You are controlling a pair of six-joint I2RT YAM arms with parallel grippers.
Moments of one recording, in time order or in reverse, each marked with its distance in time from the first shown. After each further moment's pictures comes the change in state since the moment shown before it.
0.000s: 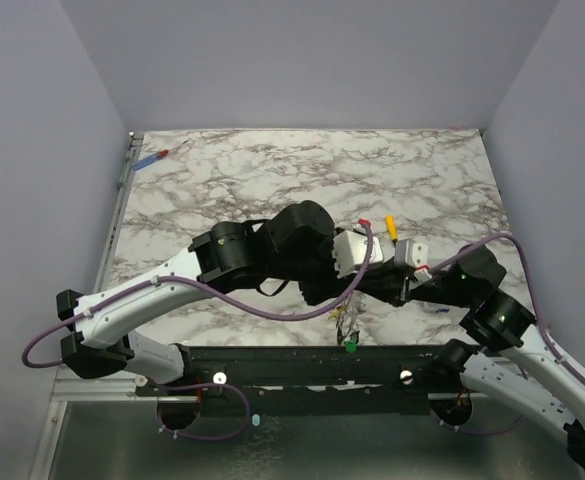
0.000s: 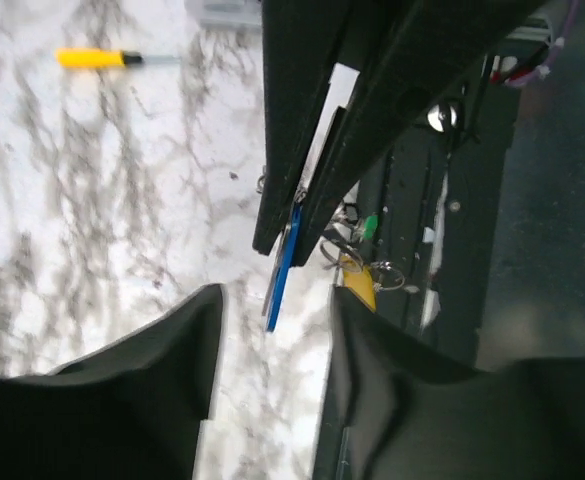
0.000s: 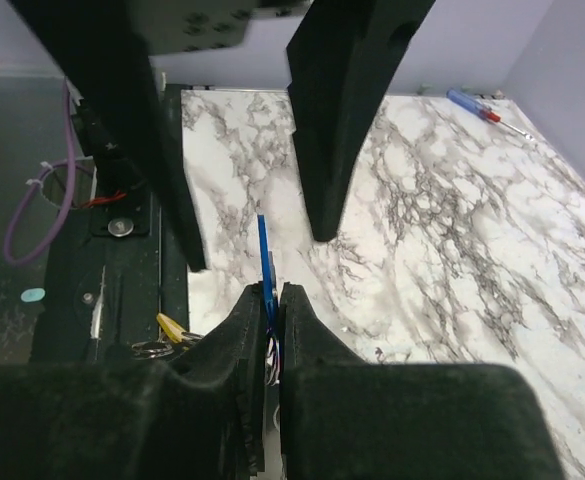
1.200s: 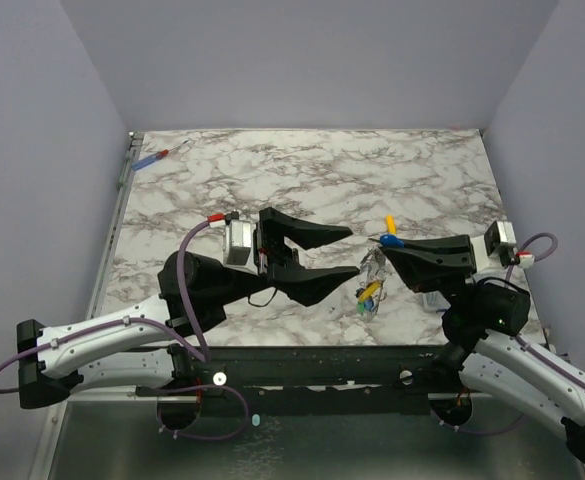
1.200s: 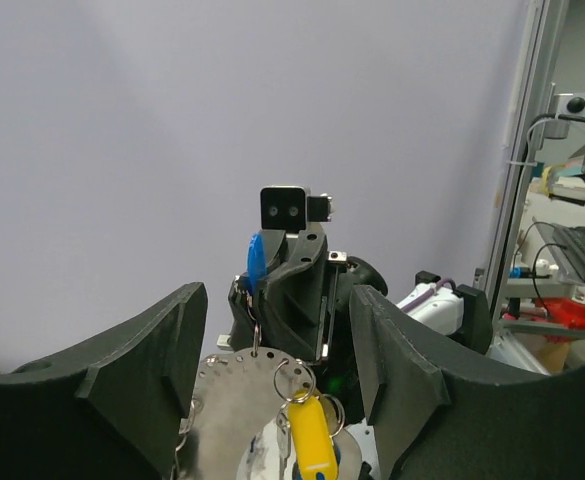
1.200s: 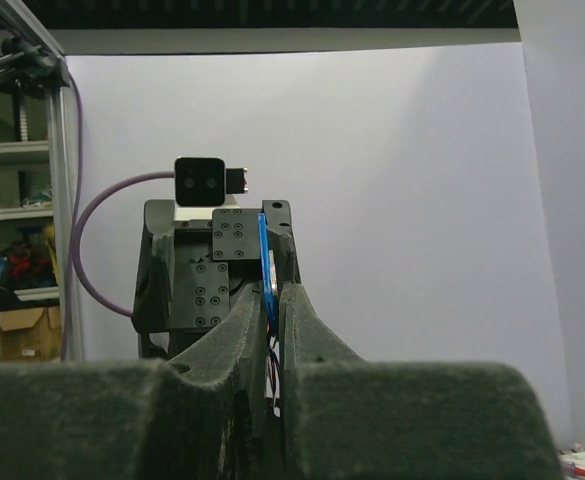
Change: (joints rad) left arm -0.003 -0.451 -0.752 1.624 0.064 -0.398; right arm 0.000 0.059 -0.255 1.360 0.267 0.800
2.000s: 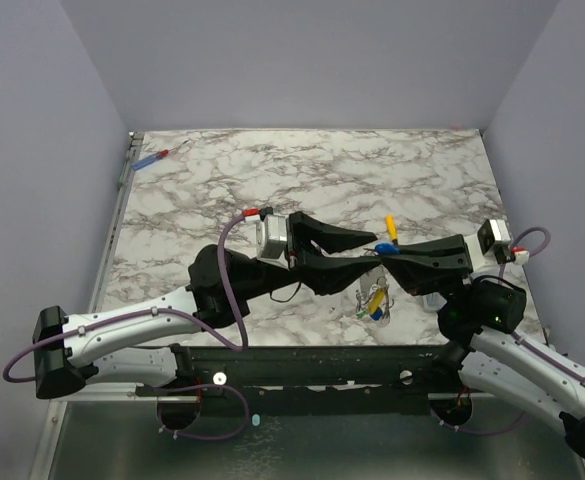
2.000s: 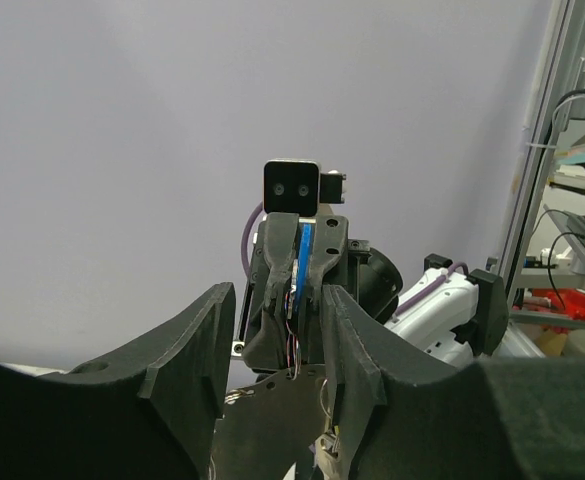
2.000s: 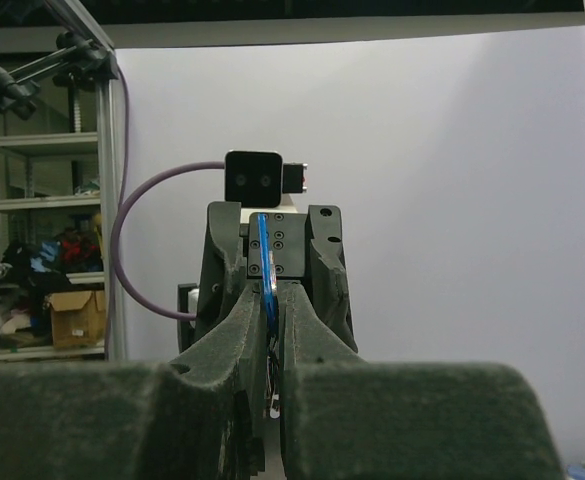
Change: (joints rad) left arm 0.000 0.146 0.027 0.090 0.002 -0.017; right arm 0.000 0.068 0.010 0.103 -0.078 0.082
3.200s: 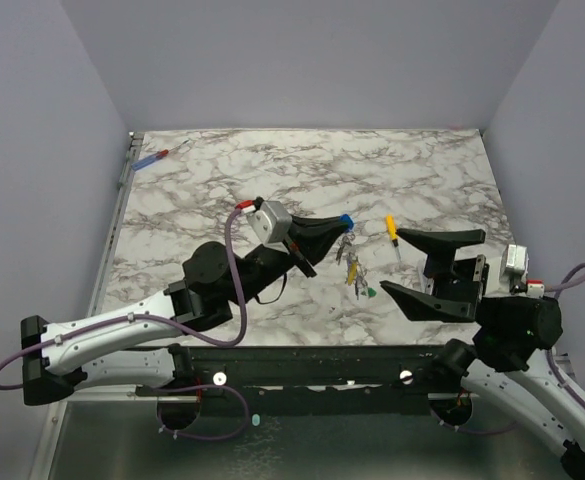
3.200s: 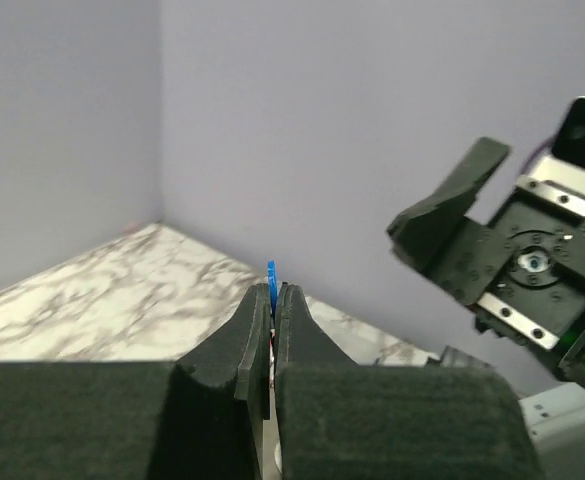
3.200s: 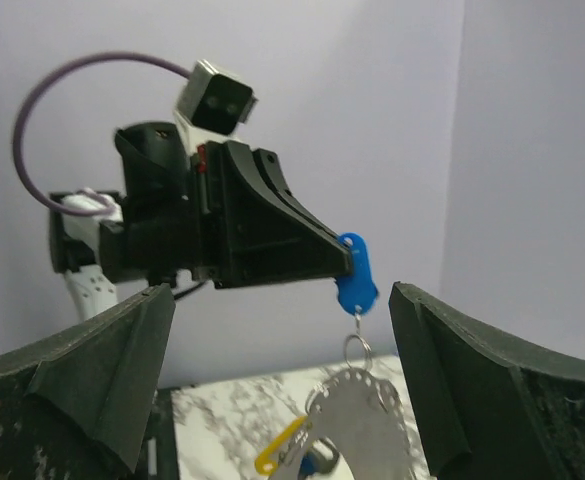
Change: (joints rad) left arm -0.006 -0.061 0.024 -0.288 -0.338 0.117; right arm -0.006 -0.337 0.039 -0.625 0.033 -0.362
